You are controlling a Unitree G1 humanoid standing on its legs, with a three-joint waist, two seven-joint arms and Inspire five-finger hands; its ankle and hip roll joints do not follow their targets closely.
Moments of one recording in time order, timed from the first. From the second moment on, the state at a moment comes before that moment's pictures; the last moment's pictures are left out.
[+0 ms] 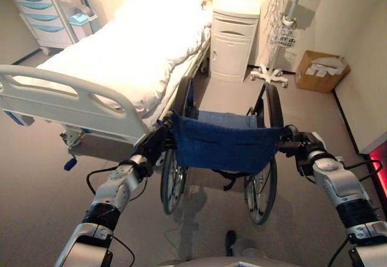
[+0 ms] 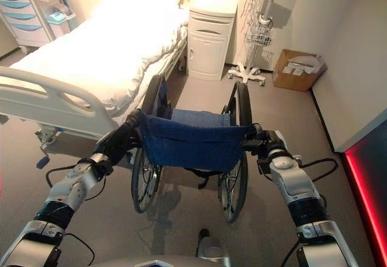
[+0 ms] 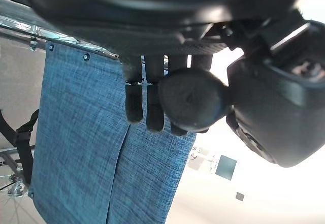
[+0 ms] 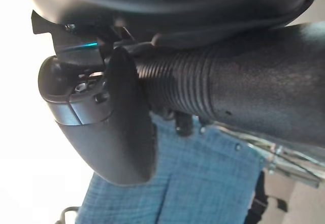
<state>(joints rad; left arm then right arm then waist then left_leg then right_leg) -0.28 0.50 -0.18 0.47 -0.72 0.18 -0.10 -0.27 -0.59 0.16 0.20 0.33 0.59 -0.17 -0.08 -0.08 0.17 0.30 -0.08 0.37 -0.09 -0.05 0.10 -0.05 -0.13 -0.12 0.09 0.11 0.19</state>
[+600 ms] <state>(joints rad) -0.31 0.48 -0.20 0.47 -0.71 0.17 -0.05 -0.25 -0.59 0.14 0.19 0.32 0.59 -0.18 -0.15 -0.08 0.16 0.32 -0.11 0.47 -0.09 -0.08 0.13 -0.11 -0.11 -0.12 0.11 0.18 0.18</state>
